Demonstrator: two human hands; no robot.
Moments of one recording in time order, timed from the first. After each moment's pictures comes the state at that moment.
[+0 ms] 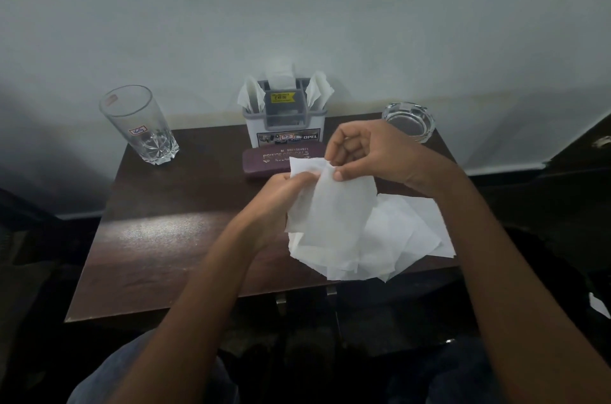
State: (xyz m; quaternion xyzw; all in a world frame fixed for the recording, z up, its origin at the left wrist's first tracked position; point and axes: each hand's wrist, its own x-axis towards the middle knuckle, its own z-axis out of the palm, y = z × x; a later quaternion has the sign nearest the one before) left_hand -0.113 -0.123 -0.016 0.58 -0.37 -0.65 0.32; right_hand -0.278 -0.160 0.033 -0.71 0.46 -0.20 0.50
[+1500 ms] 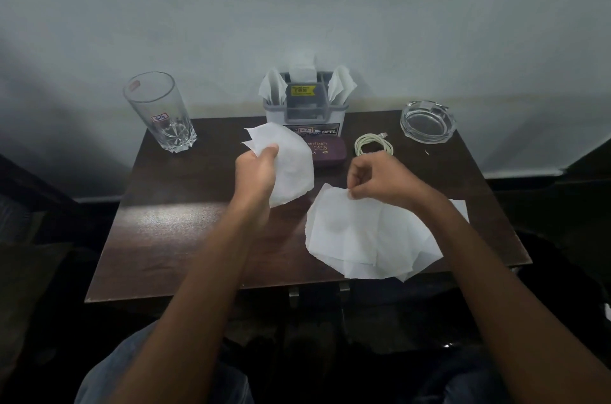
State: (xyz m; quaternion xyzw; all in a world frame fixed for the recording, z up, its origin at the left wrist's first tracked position) left_hand -0.082 -0.132 -0.013 0.64 -0.26 -0.51 0.51; right_hand -0.265 -0.163 -0.024 -0.71 0.56 -0.13 0.39
